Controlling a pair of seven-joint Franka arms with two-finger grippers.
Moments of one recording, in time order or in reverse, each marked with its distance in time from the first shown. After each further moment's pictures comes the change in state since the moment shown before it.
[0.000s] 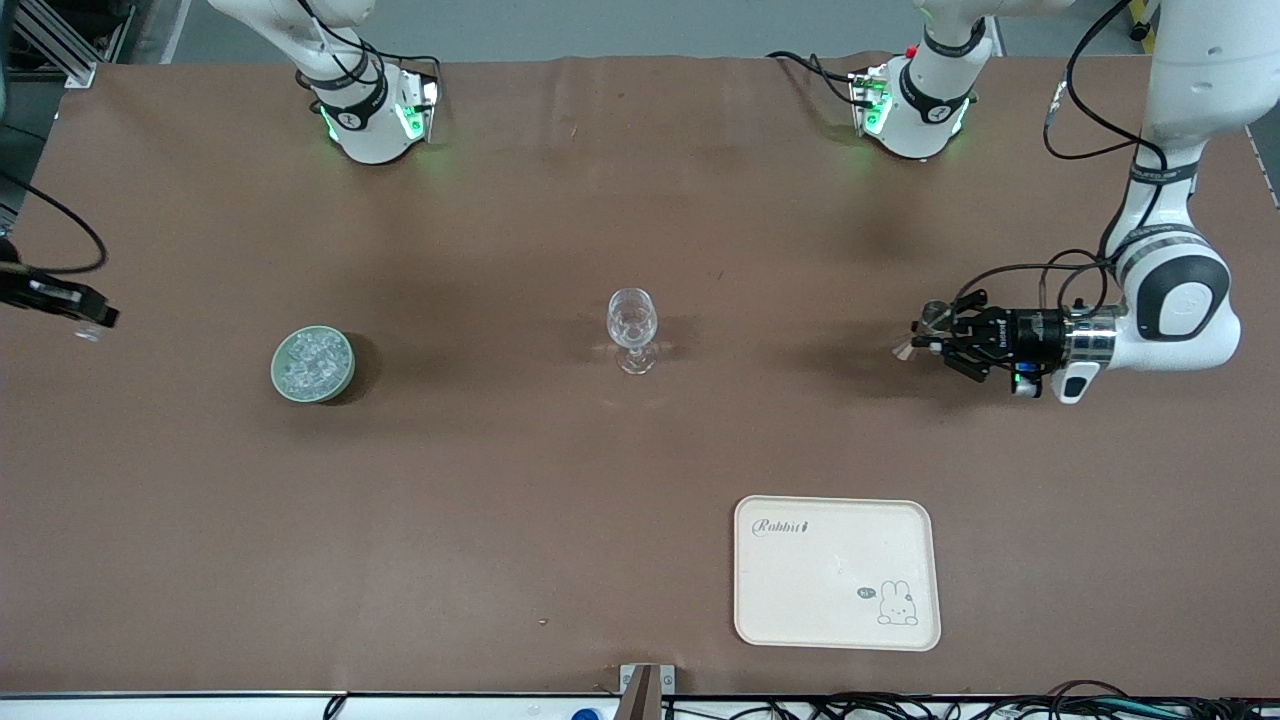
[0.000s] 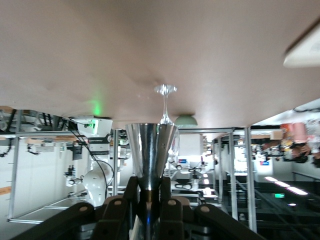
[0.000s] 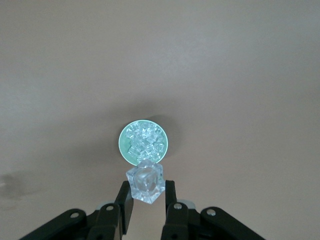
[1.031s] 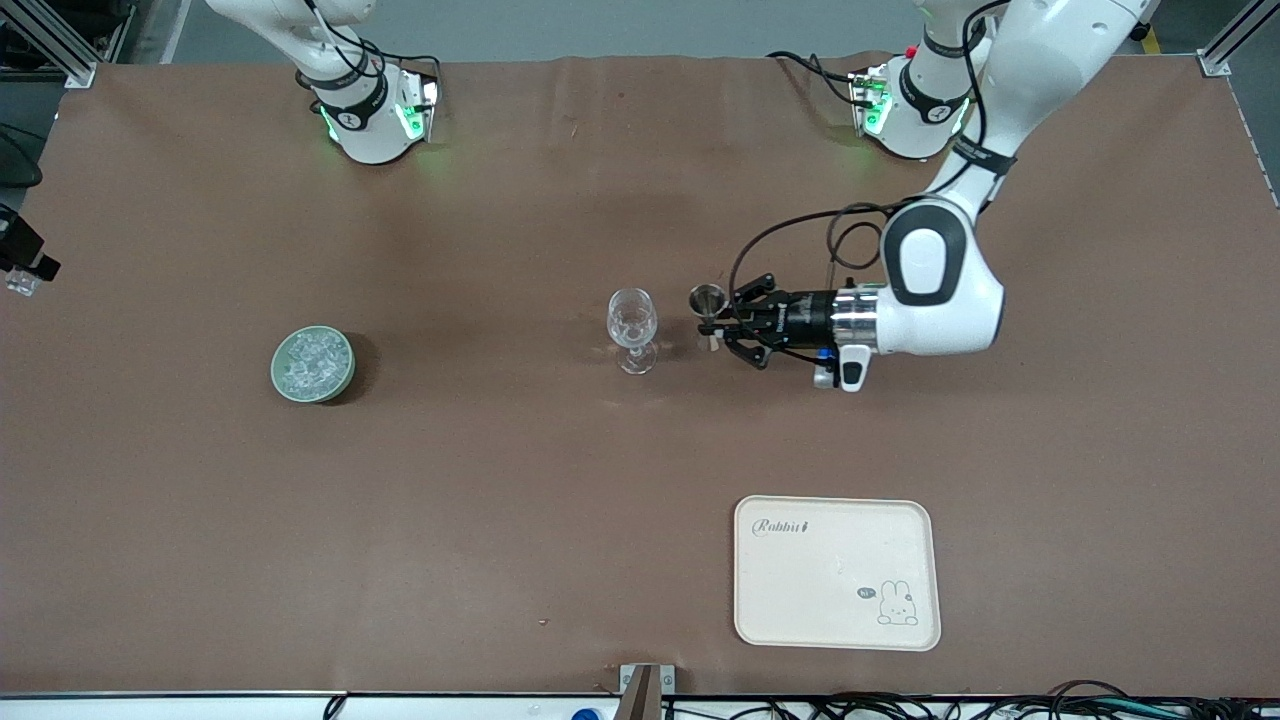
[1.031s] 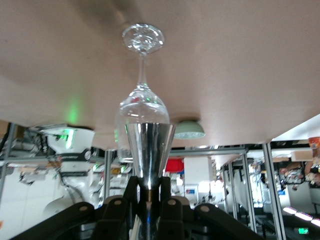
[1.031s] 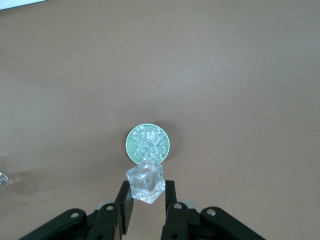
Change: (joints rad) left arm -0.017 -0.031 -0.645 0.032 -0.103 0.673 -0.285; right arm 0.067 -0.087 -0.063 0.014 0.014 -0.021 -0.022
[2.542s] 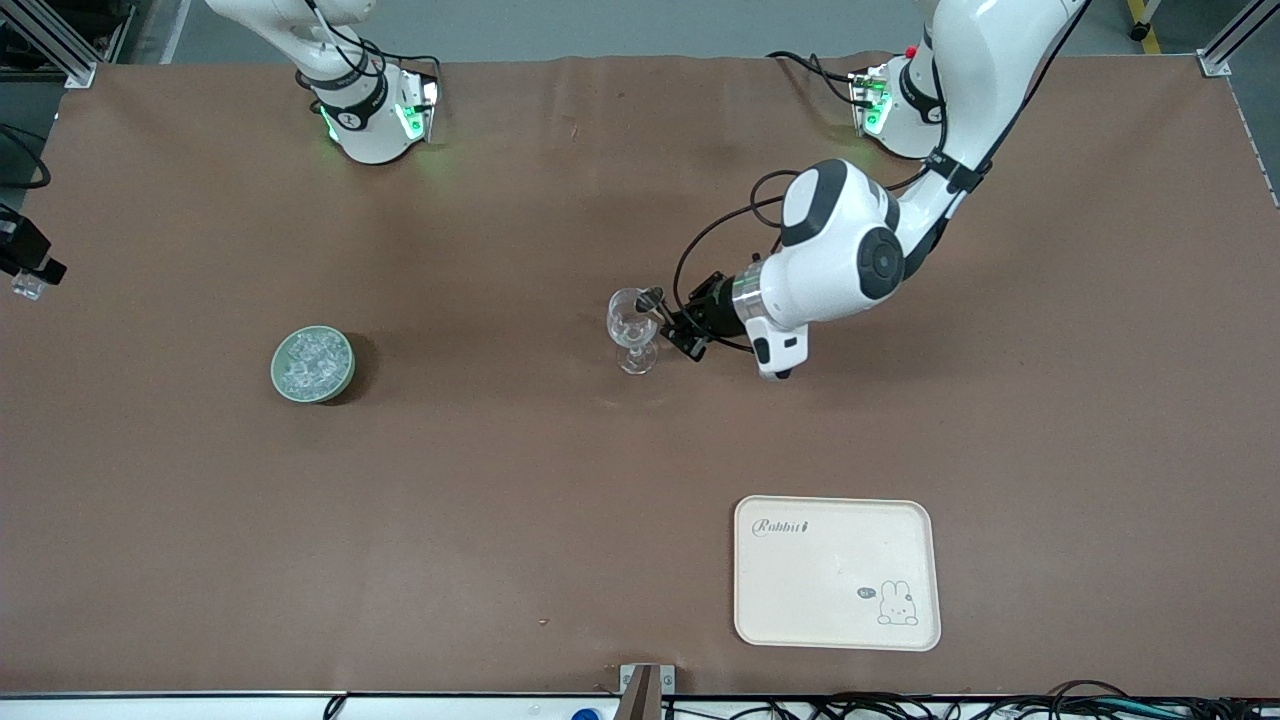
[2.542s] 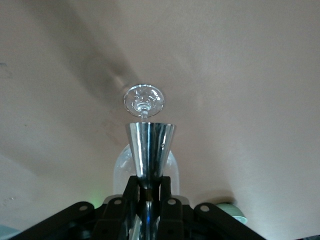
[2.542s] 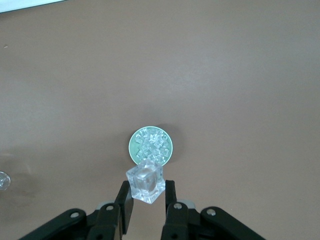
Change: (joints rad) left arm -0.080 0.062 -0.146 0.139 0.797 0.223 -0.522; right arm 0.009 0.000 0.005 -0.001 0.001 0.014 0.000
